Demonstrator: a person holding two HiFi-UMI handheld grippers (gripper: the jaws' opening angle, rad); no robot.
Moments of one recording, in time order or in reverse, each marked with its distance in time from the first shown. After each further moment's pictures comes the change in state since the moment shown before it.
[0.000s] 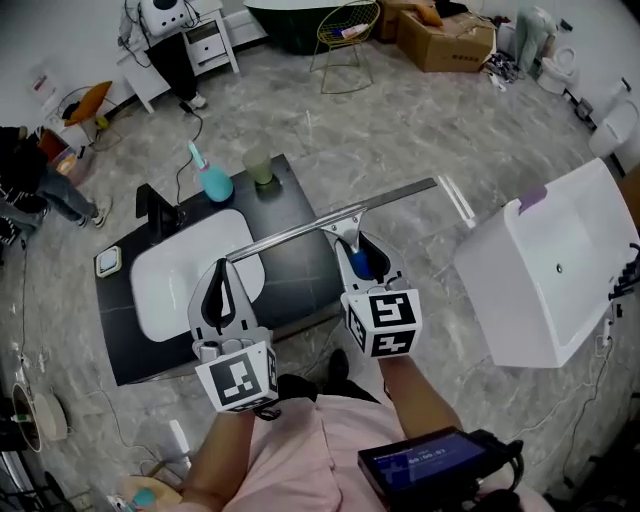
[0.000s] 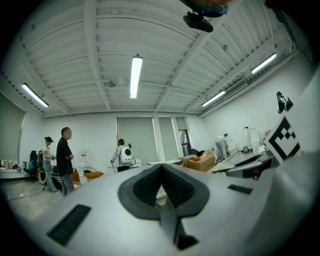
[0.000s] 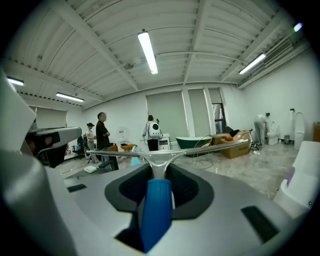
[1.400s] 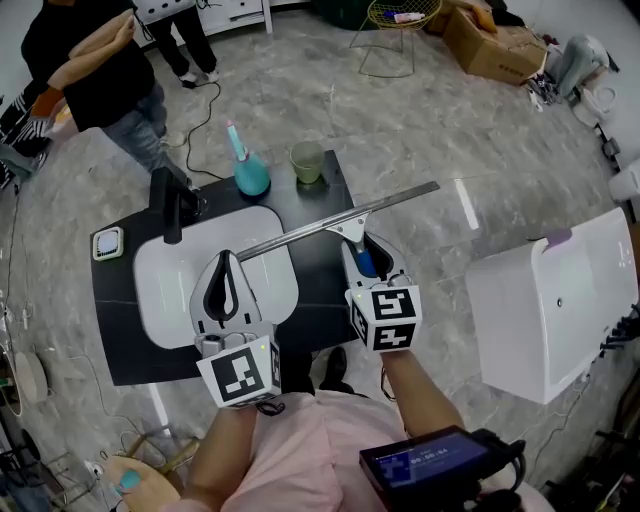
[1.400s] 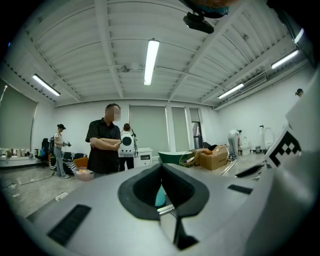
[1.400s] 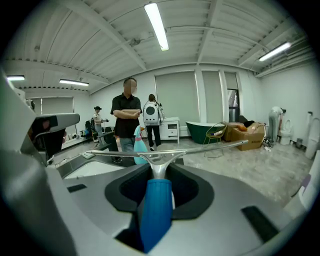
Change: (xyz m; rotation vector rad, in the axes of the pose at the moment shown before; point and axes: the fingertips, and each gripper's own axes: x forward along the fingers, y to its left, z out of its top) left arm 0.079 0.099 -0.064 -0.082 0.101 0.121; right arm 0.144 0.053 -0.035 -0.078 0.191 0.101
